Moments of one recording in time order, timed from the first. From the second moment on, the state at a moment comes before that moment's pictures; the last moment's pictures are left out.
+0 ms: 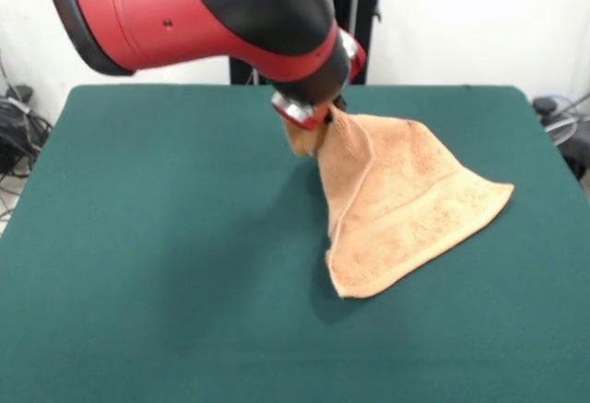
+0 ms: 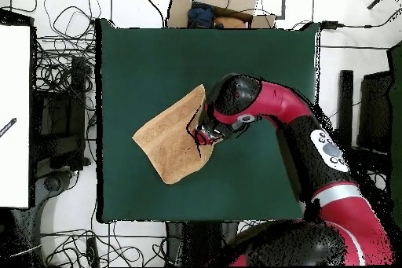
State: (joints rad) arm -0.64 -0.43 0.53 1.48 -0.26 1.30 0.87
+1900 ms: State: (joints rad) arm -0.67 -0.32 0.47 1.51 -0.13 1.06 0.89
